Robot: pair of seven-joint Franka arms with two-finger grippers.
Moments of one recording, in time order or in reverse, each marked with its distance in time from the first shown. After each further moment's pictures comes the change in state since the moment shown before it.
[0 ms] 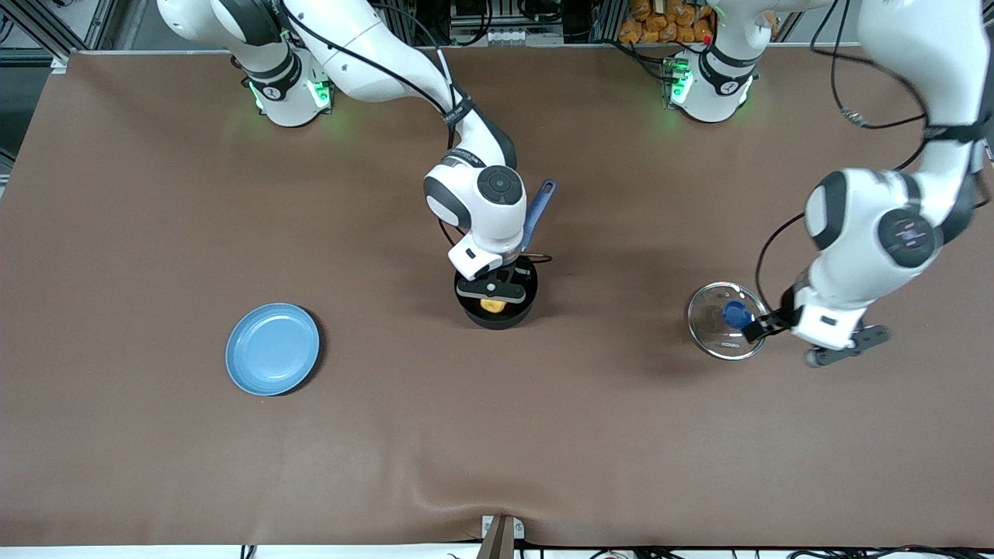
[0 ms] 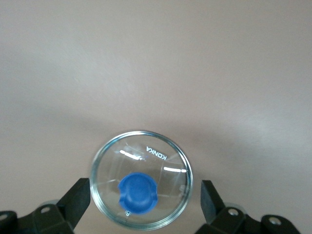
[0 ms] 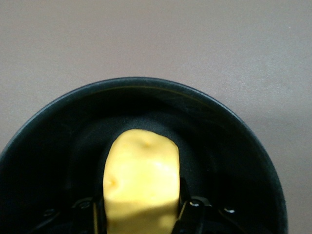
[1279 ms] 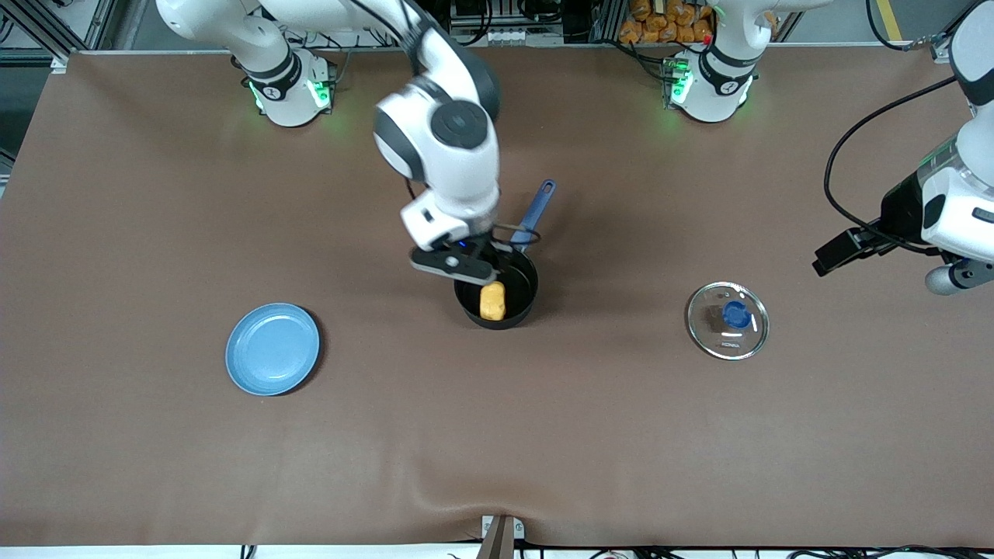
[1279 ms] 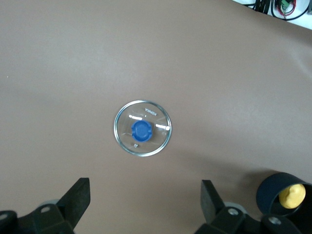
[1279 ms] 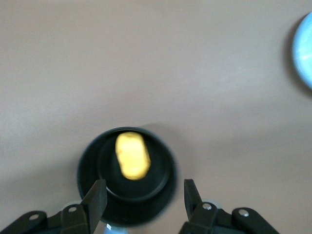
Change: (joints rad) left arm -0.003 -0.172 -0.027 0.371 -0.073 -0.581 0.027; right arm -0.079 -0.332 -0.019 0.074 0.071 -0.417 -0.083
